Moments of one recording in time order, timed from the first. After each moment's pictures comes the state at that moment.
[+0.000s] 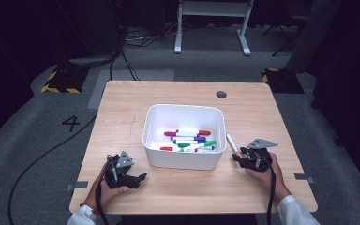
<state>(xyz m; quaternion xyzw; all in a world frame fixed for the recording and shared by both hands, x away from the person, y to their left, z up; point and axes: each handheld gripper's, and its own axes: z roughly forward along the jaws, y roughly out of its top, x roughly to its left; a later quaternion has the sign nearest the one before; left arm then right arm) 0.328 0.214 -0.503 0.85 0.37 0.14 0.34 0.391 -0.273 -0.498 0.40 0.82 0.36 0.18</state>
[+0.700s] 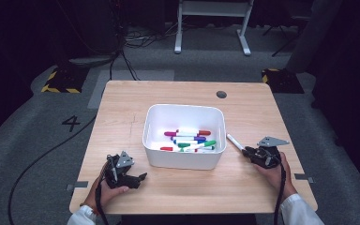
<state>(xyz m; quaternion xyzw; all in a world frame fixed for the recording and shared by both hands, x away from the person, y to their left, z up) 0.328 0.214 -0.503 0.85 0.37 0.14 0.34 0.395 -0.303 -0.491 0.40 0.81 0.38 0.18</state>
